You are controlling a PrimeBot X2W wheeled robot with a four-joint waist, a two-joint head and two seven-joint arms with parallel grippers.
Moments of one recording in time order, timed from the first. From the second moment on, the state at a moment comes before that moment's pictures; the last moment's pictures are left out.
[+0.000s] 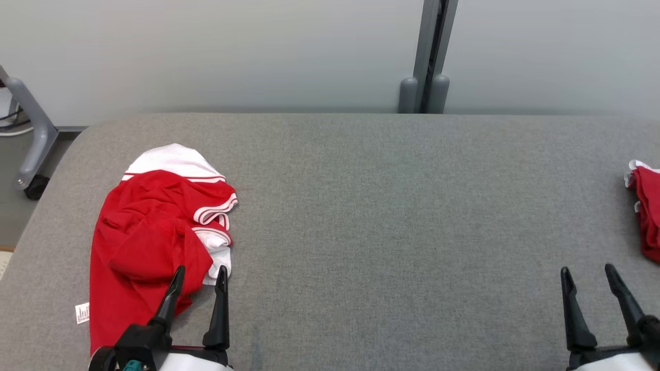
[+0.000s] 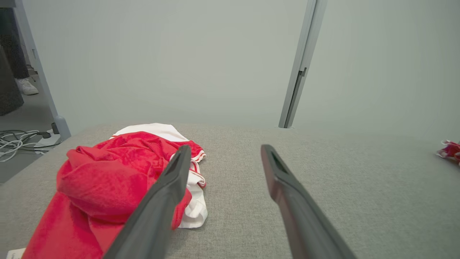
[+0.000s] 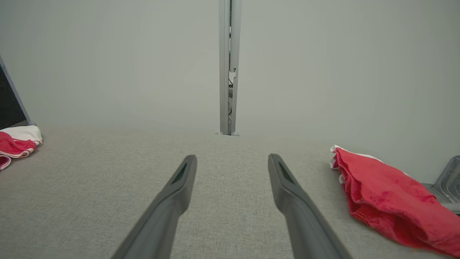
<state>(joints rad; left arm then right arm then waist) 0.06 0.05 -0.13 0.13 -0.22 0.02 -0.26 0.07 -0.11 -0.10 0.11 0.11 0.13 -0.26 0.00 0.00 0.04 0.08</state>
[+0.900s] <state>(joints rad) 0.06 0.05 -0.10 0.19 -0.21 -0.02 -0.26 0.11 -0.05 -0.06 0.12 0.11 0.13 -0.26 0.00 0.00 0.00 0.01</state>
